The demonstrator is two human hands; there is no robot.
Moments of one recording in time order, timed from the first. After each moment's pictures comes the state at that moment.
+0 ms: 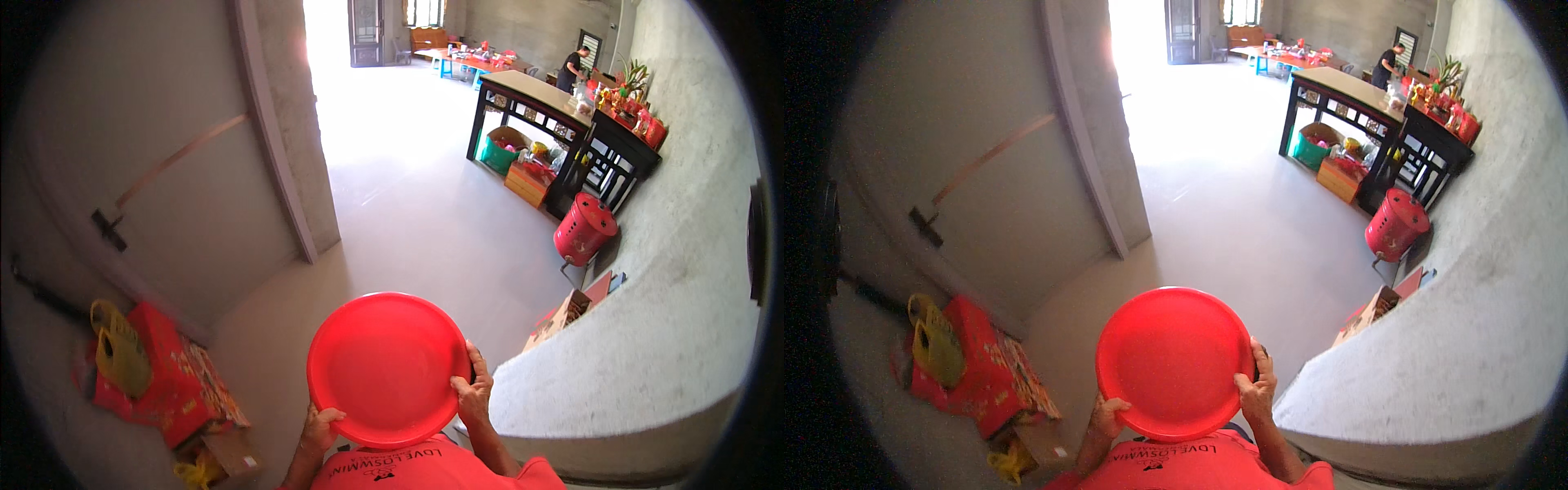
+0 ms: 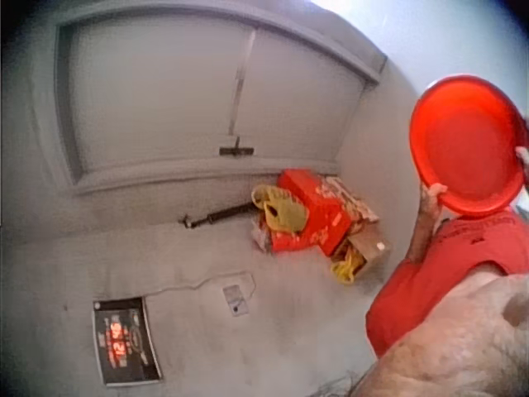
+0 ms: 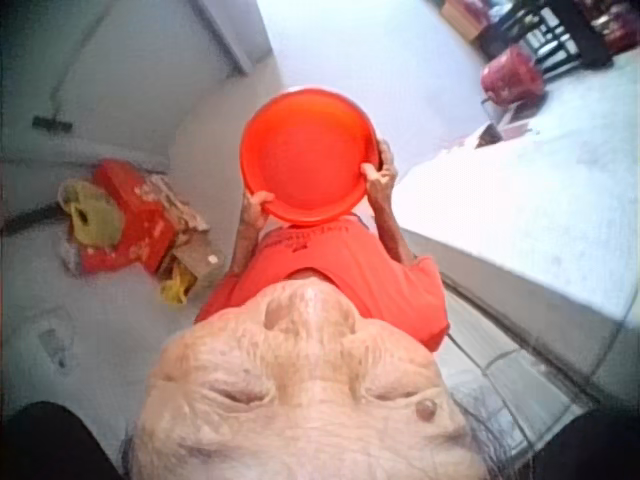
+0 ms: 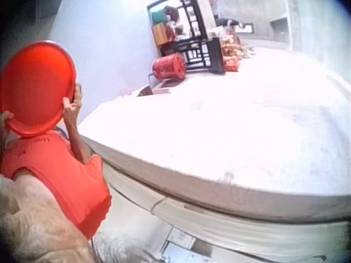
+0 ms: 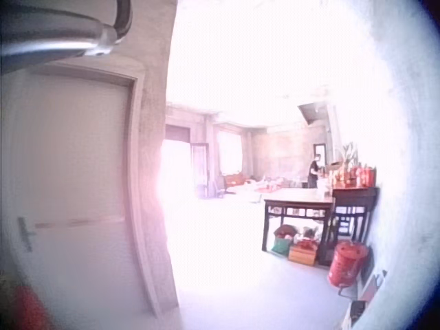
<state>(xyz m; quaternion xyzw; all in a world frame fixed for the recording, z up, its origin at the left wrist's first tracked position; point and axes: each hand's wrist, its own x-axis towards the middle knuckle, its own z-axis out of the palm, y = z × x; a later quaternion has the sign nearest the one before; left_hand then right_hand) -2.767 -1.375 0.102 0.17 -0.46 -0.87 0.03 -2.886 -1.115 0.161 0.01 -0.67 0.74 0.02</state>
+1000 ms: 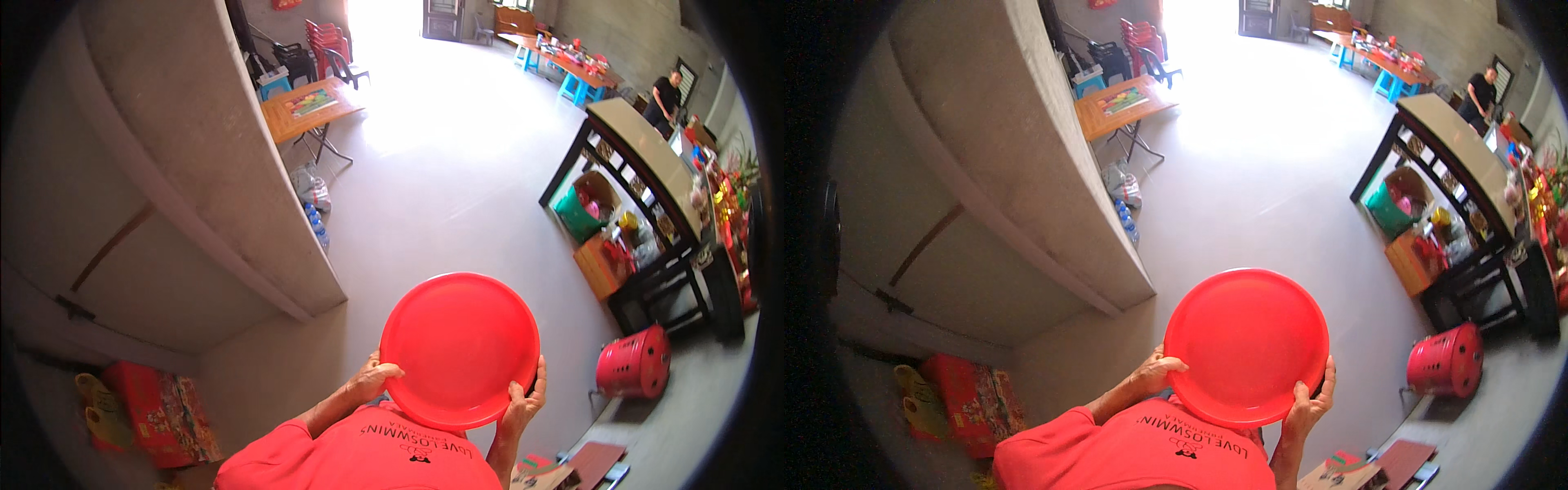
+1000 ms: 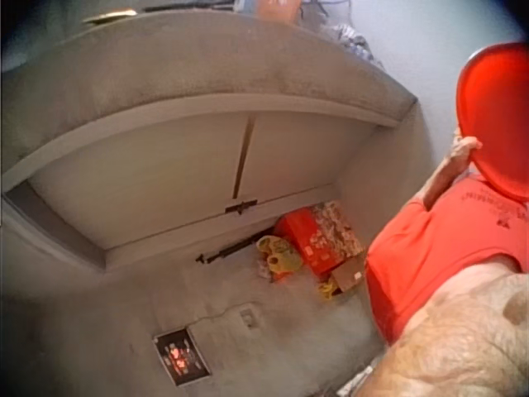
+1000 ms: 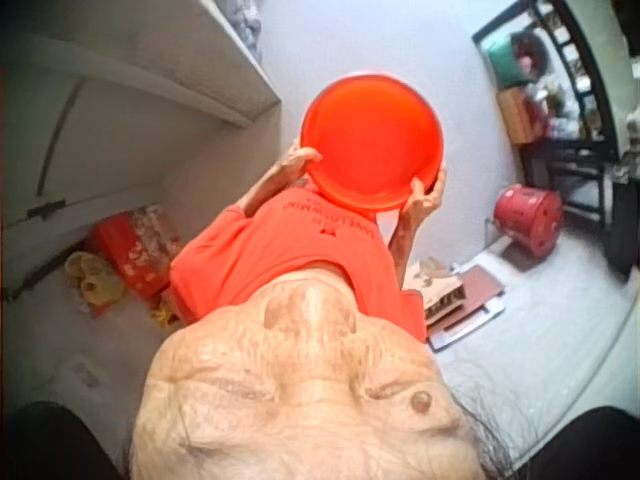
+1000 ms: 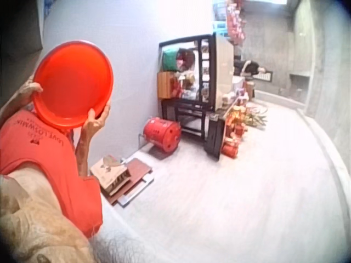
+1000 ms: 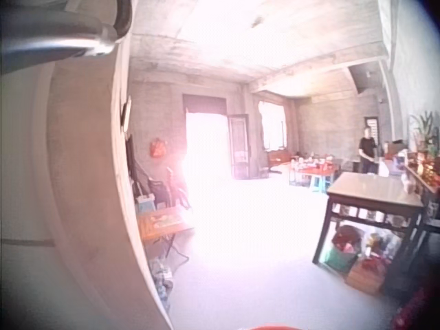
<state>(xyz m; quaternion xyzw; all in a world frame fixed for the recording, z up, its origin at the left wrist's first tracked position) -3.547 -1.447 0.119 0.21 -0.42 -0.88 -0.09 -3.606 -1.196 0.180 -0.08 -0.60 0.79 0.07</state>
